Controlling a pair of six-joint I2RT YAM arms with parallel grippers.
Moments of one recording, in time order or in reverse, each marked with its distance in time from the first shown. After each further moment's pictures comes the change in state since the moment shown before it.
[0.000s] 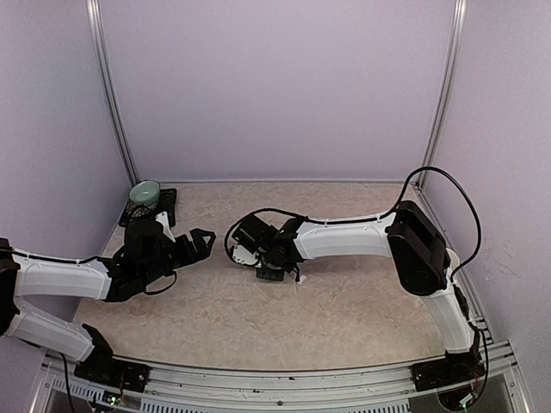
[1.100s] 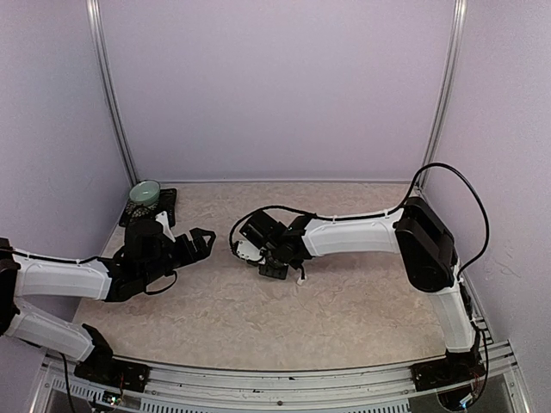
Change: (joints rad) left arm 0.000 0.002 0.000 0.009 0.003 -0.012; right arm -0.028 -0.053 -0.076 0.062 -0.069 0.043
